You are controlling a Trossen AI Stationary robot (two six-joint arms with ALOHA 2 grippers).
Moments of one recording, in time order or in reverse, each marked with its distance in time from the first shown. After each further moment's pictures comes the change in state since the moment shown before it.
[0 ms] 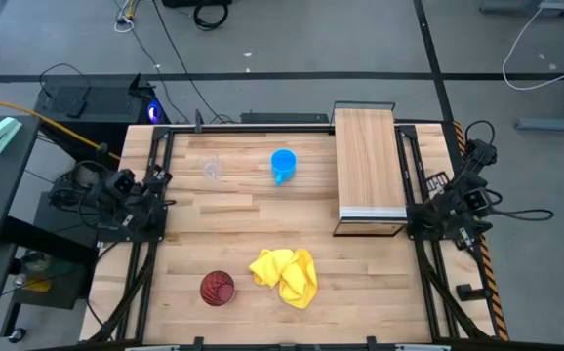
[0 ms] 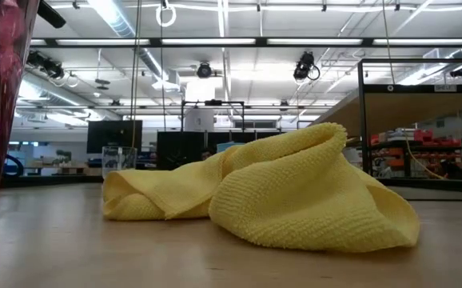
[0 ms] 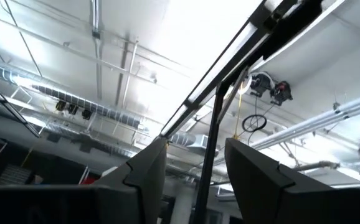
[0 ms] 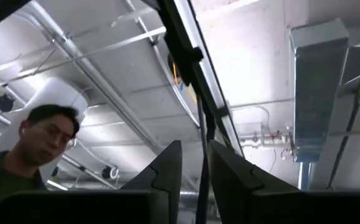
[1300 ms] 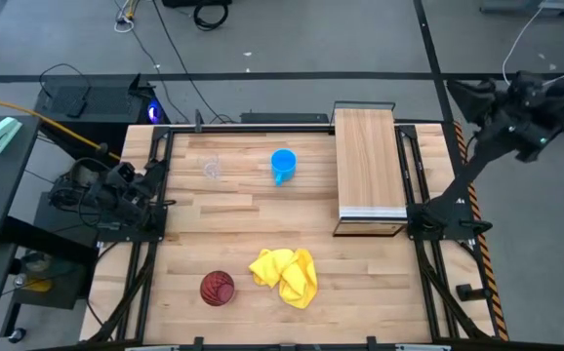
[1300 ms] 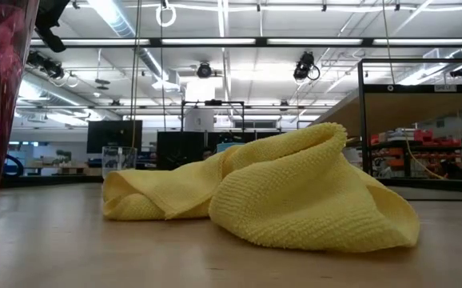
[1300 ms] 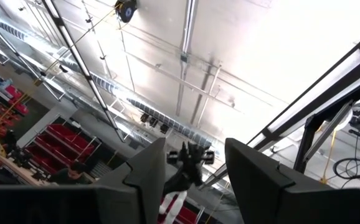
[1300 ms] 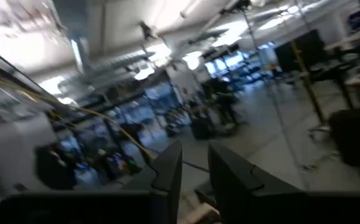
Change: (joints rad) left arm 0.000 0.000 0.000 0.023 -0.391 0.015; right arm 0.000 0.483 1.292 -0.933 1.178 0.047
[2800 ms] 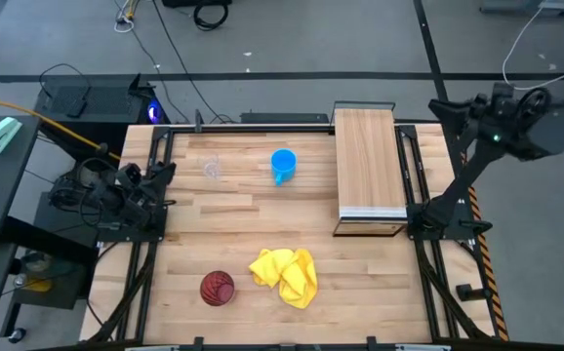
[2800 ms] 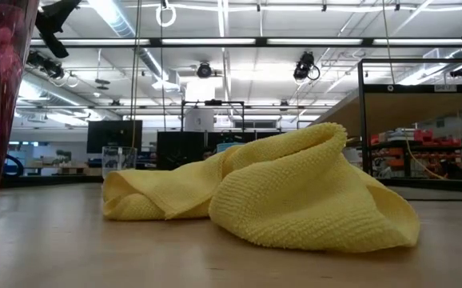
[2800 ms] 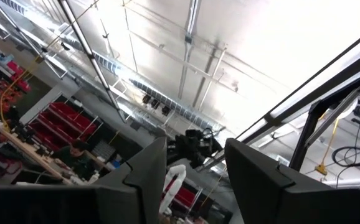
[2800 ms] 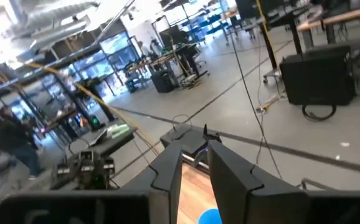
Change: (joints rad) left arm 0.000 0.000 0.000 -0.099 0.000 -0.086; right arm 0.052 0.202 0.378 -1.495 0.232 1.321
